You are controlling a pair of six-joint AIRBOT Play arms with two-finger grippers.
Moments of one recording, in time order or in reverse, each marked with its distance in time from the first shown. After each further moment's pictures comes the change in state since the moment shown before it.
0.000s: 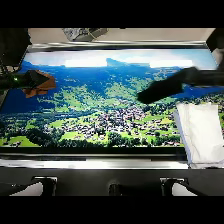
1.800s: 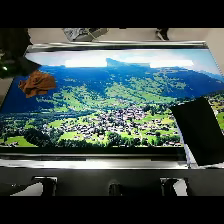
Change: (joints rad) left arm -0.023 0.001 0.207 0.094 0.014 -0.059; right arm -0.583 0.364 -0.190 -0.694 -0.024 -0.103
